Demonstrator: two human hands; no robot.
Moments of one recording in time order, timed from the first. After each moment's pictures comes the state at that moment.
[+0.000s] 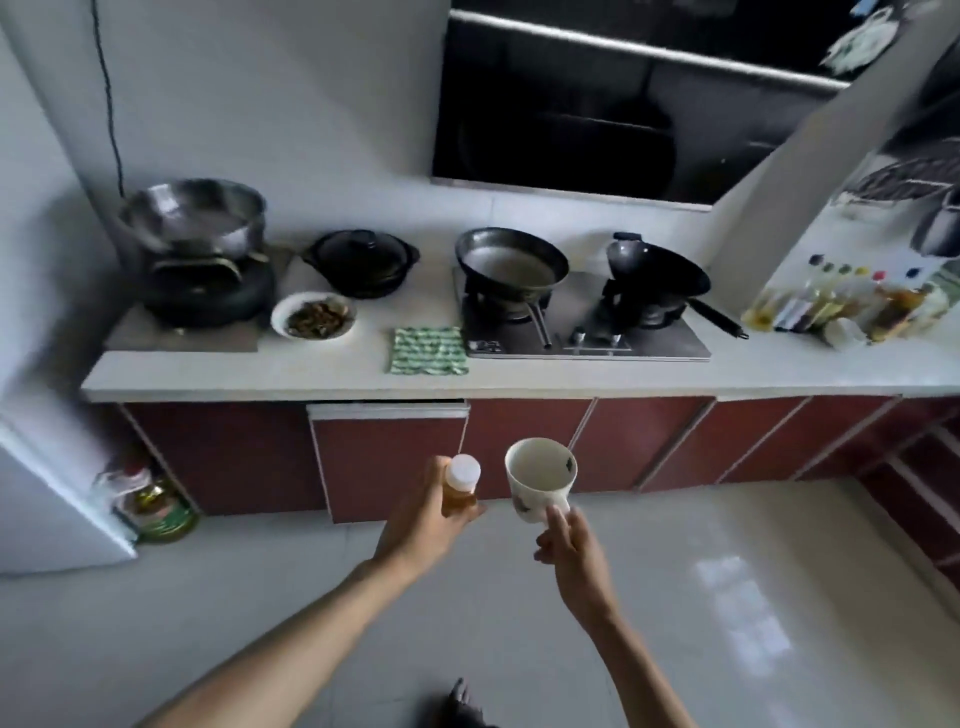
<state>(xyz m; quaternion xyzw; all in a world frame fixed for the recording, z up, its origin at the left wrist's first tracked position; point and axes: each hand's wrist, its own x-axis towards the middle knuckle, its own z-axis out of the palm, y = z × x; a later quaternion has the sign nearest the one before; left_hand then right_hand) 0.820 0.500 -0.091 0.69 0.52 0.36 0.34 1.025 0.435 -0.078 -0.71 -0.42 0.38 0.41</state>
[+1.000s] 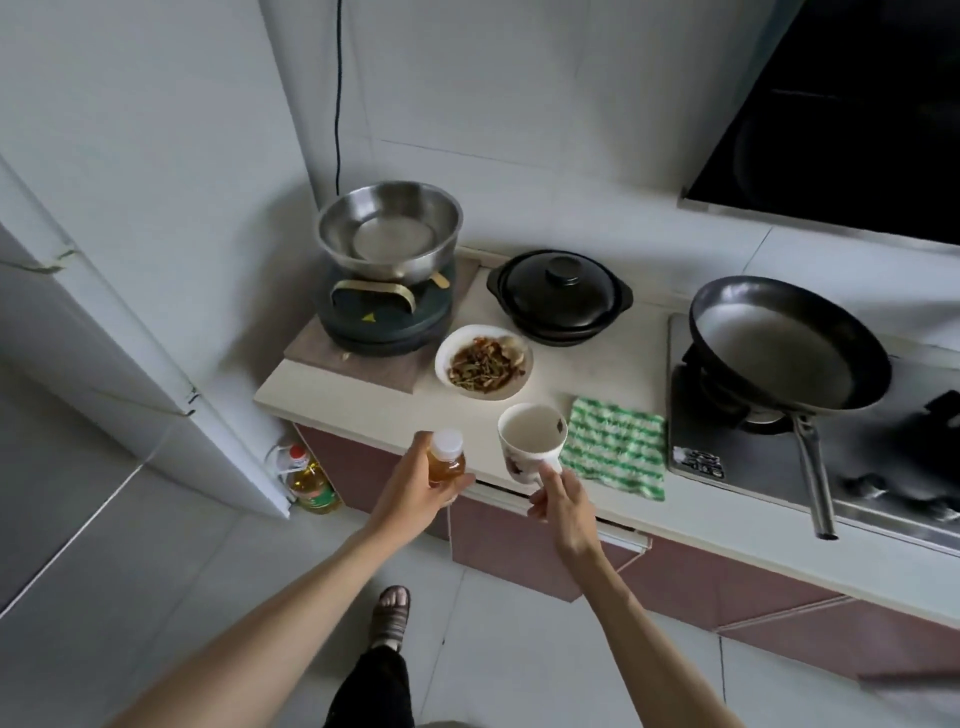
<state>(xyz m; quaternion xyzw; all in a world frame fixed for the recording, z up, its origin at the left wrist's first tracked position) 0.607 0.762 -0.121 0.54 0.70 0.39 0.27 0.818 0.814 -0.122 -0.57 -0.50 0.56 0.34</state>
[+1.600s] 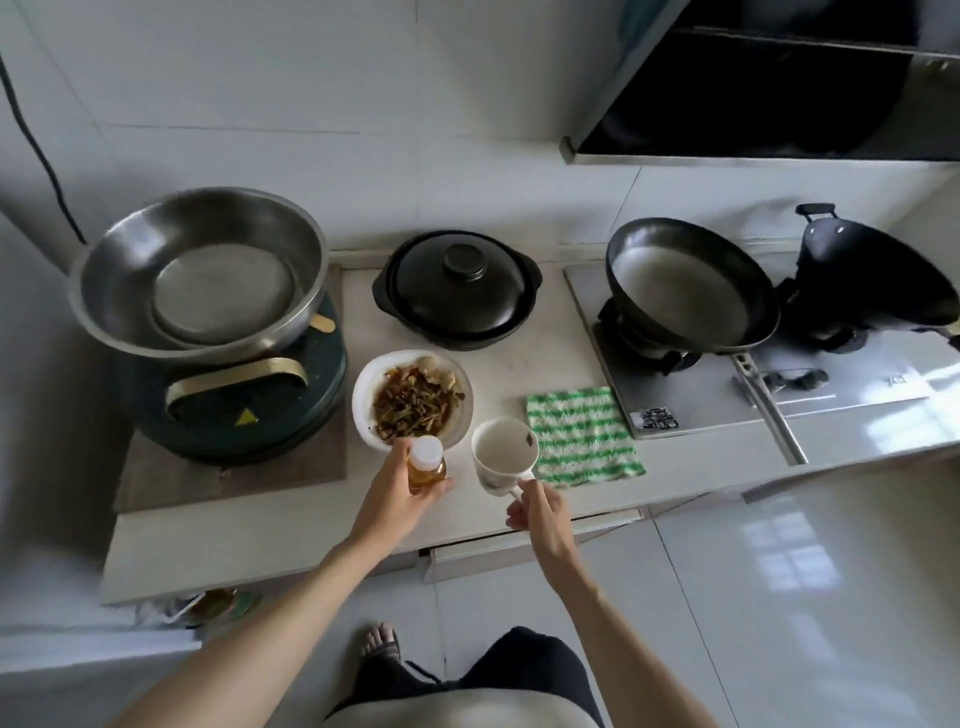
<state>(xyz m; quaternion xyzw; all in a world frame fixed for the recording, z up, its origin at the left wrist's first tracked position) 0.516 0.943 -0.181 0.64 0.55 0.34 0.42 0.725 0.894 -0.166 -0.72 -0.29 0.48 0.42</state>
